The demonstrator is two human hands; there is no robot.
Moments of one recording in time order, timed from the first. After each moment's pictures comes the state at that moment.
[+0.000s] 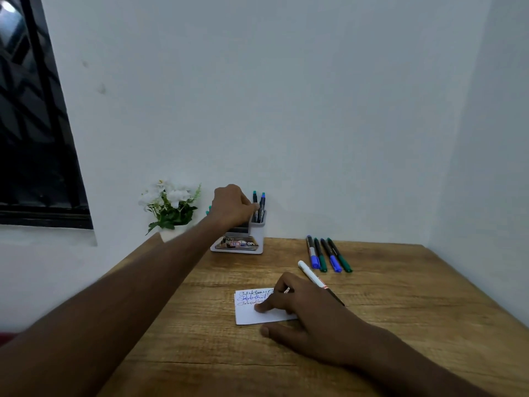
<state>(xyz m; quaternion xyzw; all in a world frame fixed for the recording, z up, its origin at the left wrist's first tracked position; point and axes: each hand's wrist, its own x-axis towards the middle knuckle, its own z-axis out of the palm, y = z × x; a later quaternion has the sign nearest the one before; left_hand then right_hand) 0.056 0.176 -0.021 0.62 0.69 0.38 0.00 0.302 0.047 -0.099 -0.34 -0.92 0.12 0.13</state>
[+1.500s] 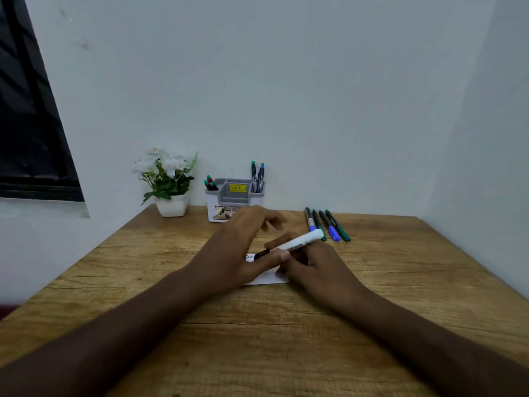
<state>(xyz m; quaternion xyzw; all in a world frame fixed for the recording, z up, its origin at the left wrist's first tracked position) 0.086 0.029 -0.096 0.83 0.41 0.39 -0.03 0.296 0.048 -0.106 -0.40 -0.81 0.28 0.32</state>
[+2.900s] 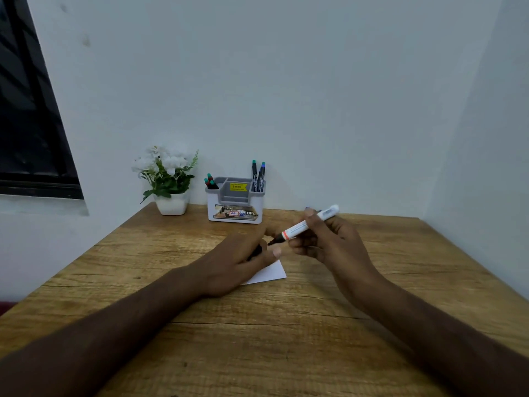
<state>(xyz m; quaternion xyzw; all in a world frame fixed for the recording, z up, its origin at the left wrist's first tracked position) 0.078 0.039 -0.108 0.84 0.43 0.30 0.14 0.298 0.051 -0.085 -0.36 -0.59 0.49 0.53</state>
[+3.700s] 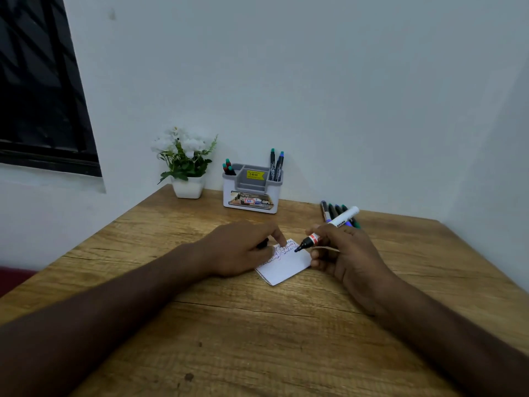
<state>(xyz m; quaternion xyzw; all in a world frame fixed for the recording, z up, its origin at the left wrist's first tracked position) 0.060 0.045 -0.105 0.83 0.53 0.15 0.07 0.292 0.050 -0.092 -0.40 -0.50 0.60 0.48</state>
